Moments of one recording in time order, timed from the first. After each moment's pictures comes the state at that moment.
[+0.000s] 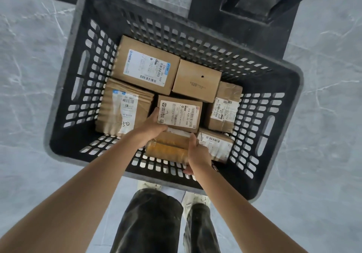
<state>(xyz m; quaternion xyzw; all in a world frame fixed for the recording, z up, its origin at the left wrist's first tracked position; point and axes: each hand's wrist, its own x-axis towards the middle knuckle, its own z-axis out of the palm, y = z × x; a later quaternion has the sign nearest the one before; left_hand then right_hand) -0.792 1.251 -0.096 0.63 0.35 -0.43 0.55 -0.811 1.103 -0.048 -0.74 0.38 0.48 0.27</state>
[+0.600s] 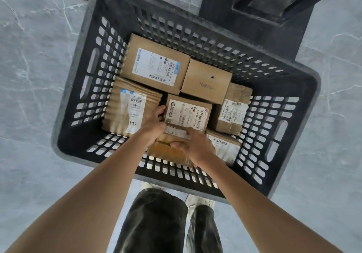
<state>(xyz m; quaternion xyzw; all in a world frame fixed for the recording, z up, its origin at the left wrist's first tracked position) -0.794 1.255 -0.114 0.59 0.45 -0.32 0.58 -0.792 1.116 -0.065 -0.84 0.02 0.51 0.17</state>
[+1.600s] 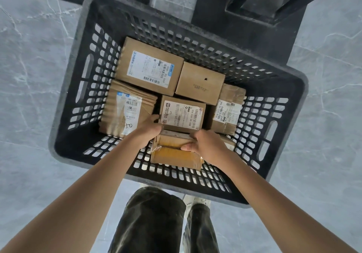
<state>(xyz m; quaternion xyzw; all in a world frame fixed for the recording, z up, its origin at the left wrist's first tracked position) -0.788 1.255 -0.105 0.64 0.41 -0.43 0.49 -0.755 1.081 -0.044 -0.81 -0.11 0.56 0.14</state>
